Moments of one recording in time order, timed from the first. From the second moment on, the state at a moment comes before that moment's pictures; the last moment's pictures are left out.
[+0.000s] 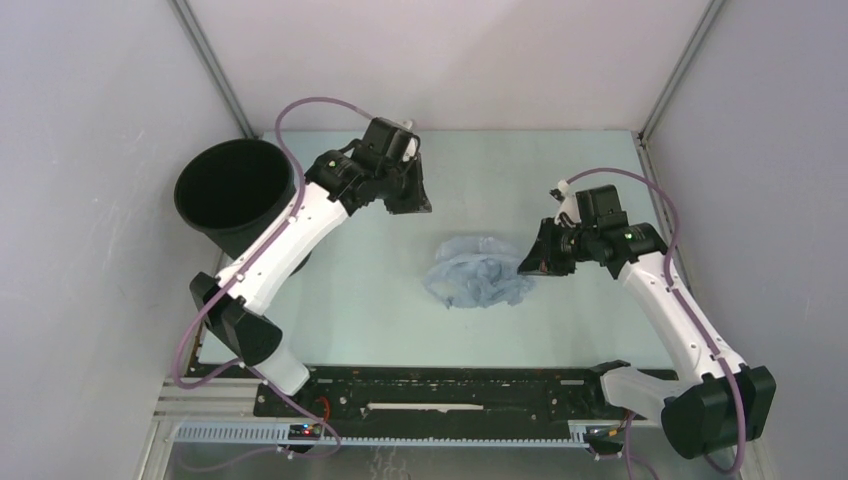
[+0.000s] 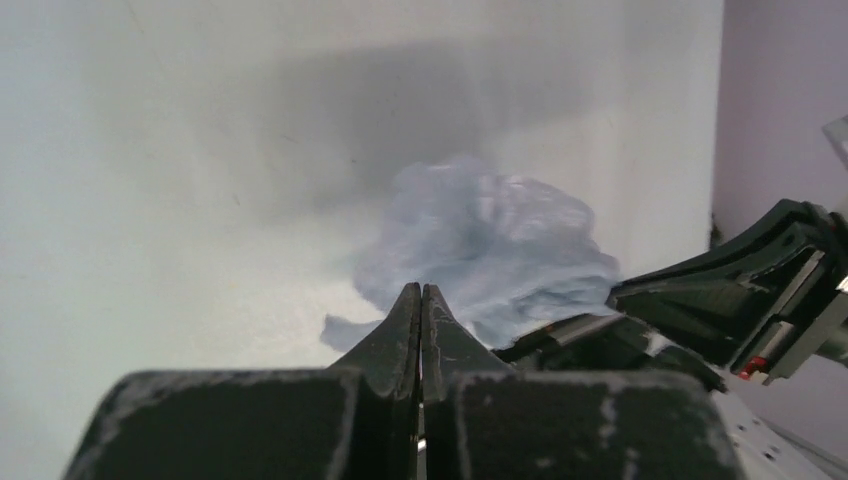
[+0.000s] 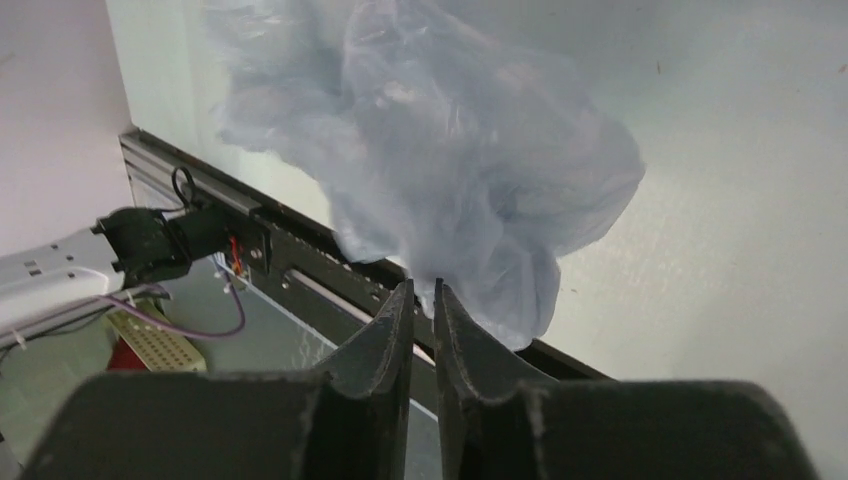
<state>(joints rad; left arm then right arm) -0.66 1.60 1.80 -1.00 0.00 -0.62 0.24 1.13 1.04 -0.85 -0.50 0.43</state>
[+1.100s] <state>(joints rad) -0.62 1.45 1.48 -0.66 0.36 -0.80 0.32 1.12 0.99 -0.89 -0.38 0.46</state>
